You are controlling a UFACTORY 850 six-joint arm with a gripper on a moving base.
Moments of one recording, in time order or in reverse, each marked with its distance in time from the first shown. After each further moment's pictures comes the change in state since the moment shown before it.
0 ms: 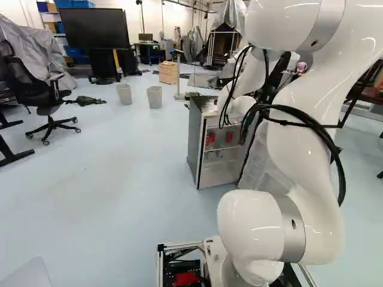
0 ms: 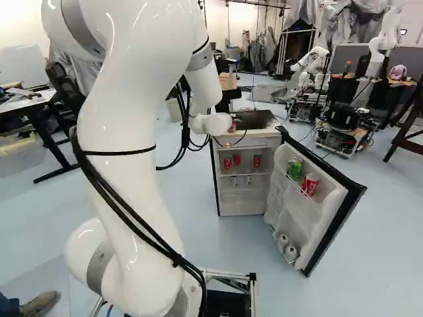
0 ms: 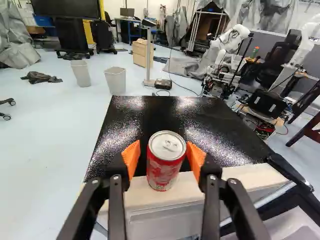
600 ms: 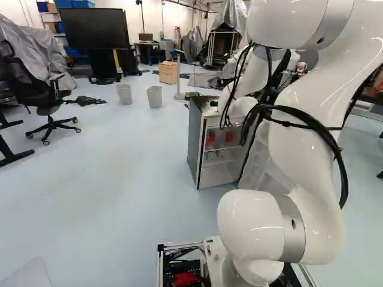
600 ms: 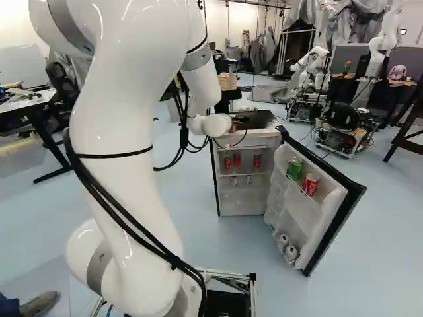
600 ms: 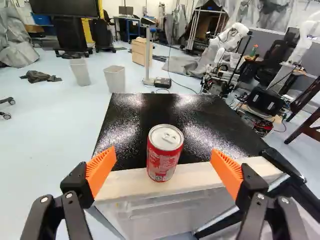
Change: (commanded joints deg) arm -0.8 3.0 3.7 0.0 0.0 0.0
